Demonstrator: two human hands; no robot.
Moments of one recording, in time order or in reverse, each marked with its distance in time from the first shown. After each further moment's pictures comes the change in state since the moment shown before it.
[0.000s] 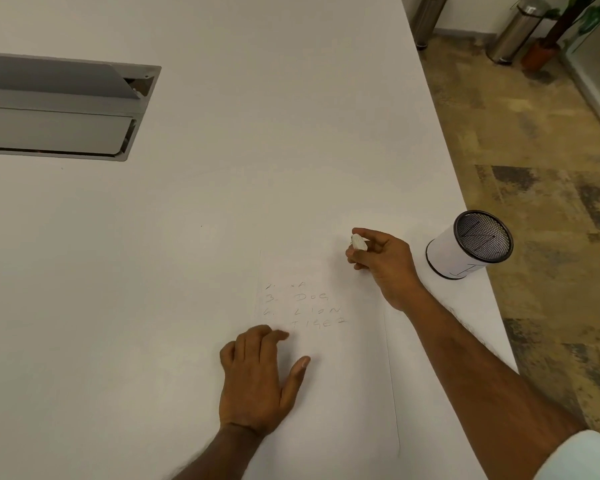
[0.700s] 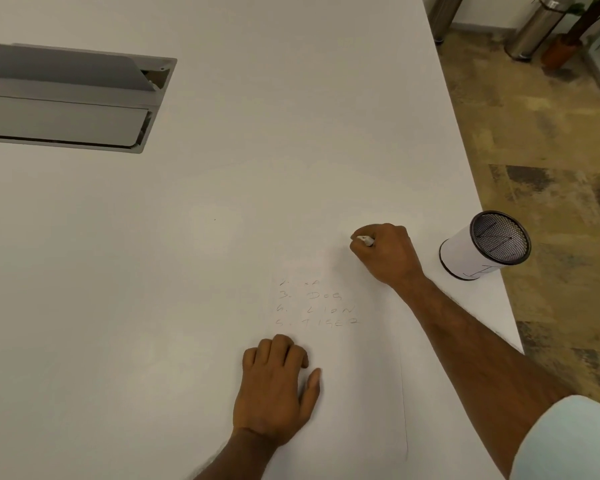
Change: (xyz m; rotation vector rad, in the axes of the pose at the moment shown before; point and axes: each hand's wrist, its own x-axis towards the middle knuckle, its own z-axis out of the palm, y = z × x) left_hand -0.017 0.005 0.001 0.057 -0.145 0.040; right_hand 0.016 -0.007 0.015 -0.847 -0.006 -0.293
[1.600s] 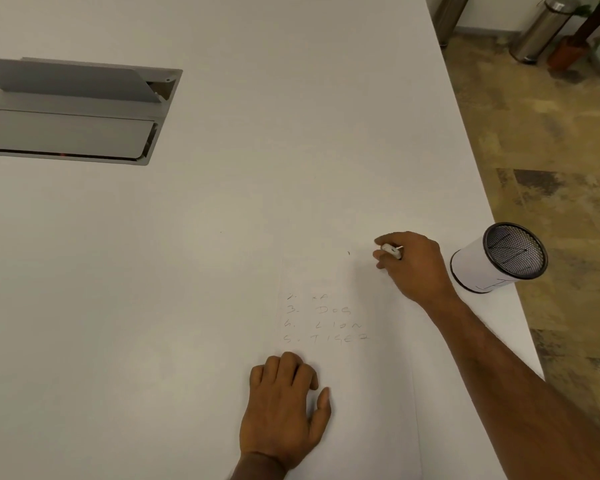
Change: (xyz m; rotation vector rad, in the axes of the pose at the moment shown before) left_hand 0.002 -0.001 0.000 -0.021 -0.014 -0.003; right_hand -0.005 0.007 -0.019 0.186 0.054 0.096
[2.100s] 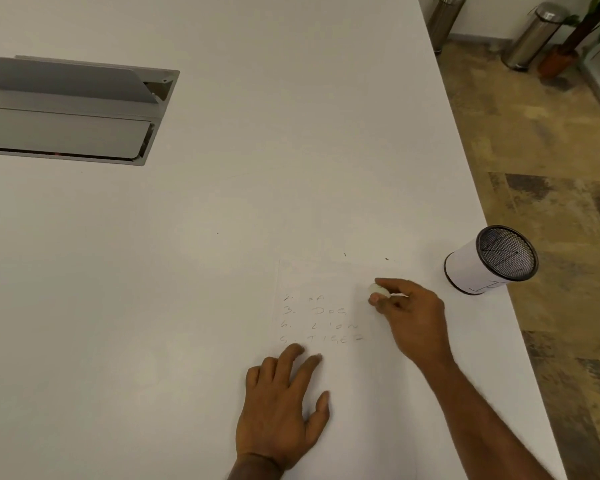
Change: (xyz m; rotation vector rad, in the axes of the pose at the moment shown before) left_hand -0.001 0.000 0.001 -0.030 -0.078 -0.013; right_hand -0.070 0.018 0.015 0.311 0.109 0.158
